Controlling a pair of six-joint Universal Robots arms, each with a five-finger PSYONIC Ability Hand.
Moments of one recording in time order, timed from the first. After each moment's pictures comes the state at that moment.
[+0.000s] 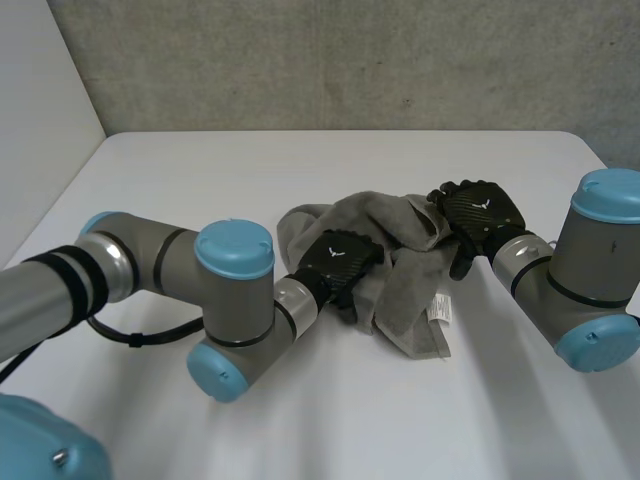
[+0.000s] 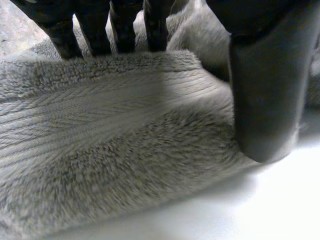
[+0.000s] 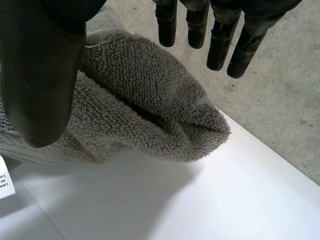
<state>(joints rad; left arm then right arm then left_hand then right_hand) 4.02 -2.48 -1.07 3.30 -1.36 3.25 1.88 -0.99 1.43 -0.21 1.39 2.79 0.45 0.46 0.46 0.46 0.28 0.24 0.24 0.24 0.26 0.06</state>
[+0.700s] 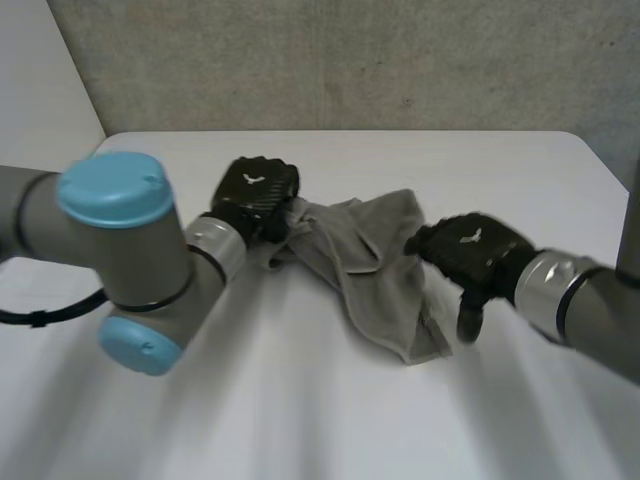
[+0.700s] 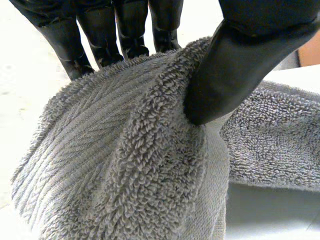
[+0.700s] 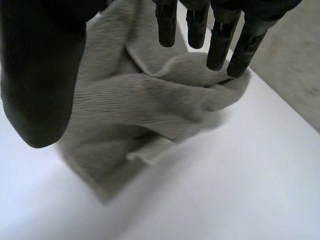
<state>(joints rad) 4.15 -2.10 -1.33 3.34 -1.51 3.25 1.97 -1.32 1.51 0.34 1.31 2.61 1.17 1.18 1.15 1.17 0.99 0.24 0.24 0.24 0.26 0.06</state>
